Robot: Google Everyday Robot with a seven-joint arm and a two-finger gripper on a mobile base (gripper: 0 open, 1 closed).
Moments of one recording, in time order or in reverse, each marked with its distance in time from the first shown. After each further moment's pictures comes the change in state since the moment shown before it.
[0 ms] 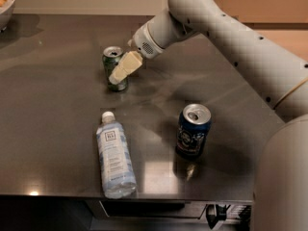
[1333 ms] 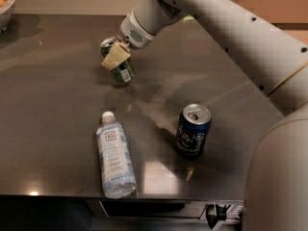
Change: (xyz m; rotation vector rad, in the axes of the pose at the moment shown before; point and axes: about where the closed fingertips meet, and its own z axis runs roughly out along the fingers) arm -0.033 0.020 -0.015 0.007 0.105 -0.014
